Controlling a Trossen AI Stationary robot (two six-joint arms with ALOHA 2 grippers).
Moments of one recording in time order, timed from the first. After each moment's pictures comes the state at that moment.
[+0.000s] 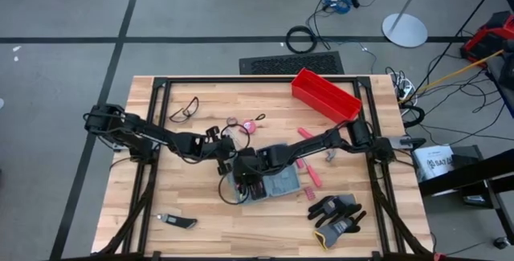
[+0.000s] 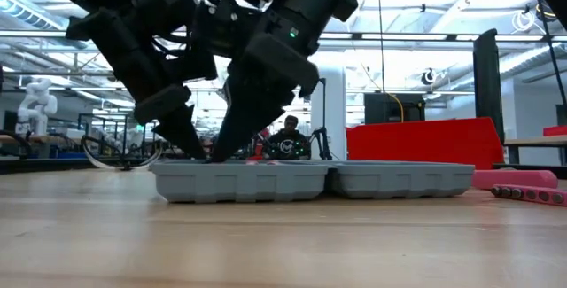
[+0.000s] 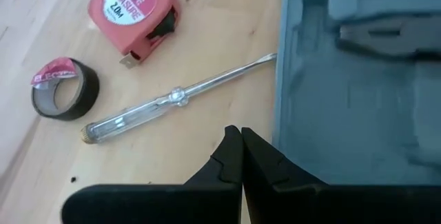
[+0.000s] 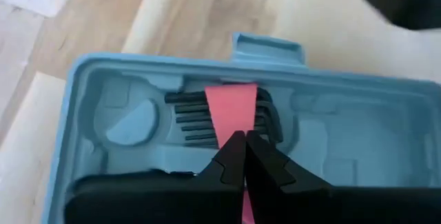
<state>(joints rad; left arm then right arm) -0.09 1.50 0.65 -0.14 -0.34 -0.28 0.17 2.21 1.66 -0.48 -0.03 -0.13</state>
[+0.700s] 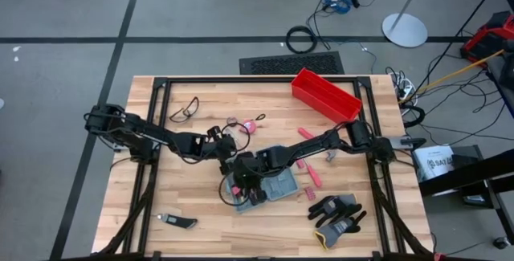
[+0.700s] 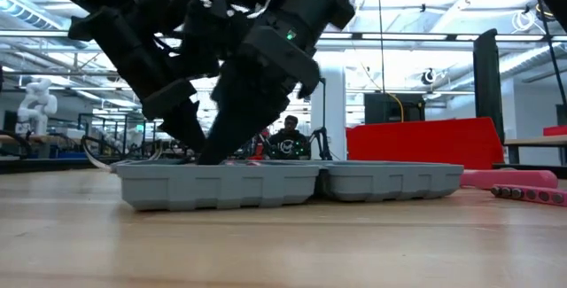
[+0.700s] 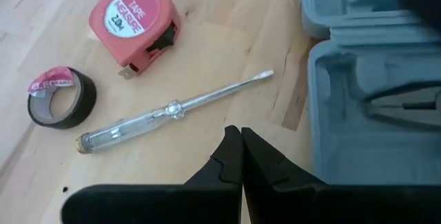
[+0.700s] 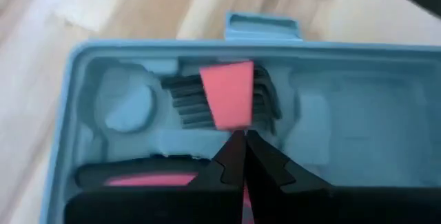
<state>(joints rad) -0.09 1.50 0.65 -0.10 -0.34 -0.31 0.17 2.22 1.66 -0.45 -0.10 -0.15</state>
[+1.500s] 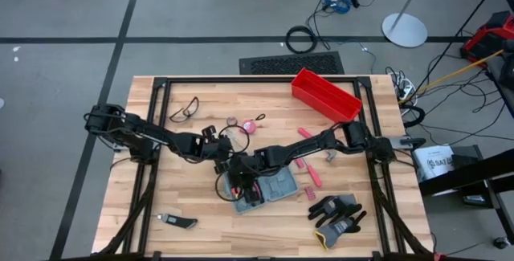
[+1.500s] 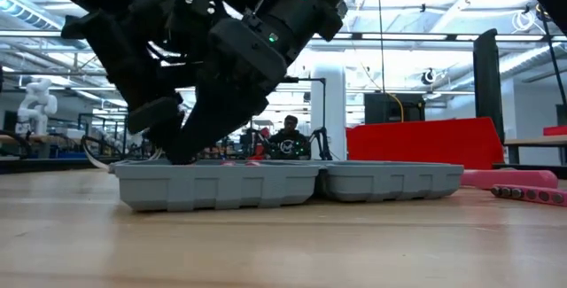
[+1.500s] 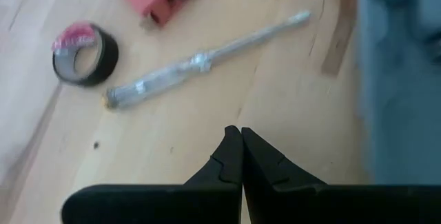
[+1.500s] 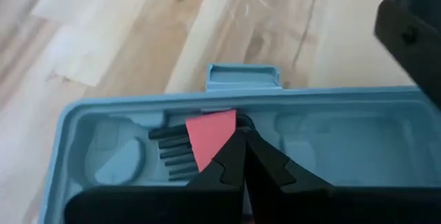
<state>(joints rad) -0.09 1.50 0.65 -0.24 -0.38 -0.31 0.16 2.28 1.67 -0.33 -0.17 -0.07</state>
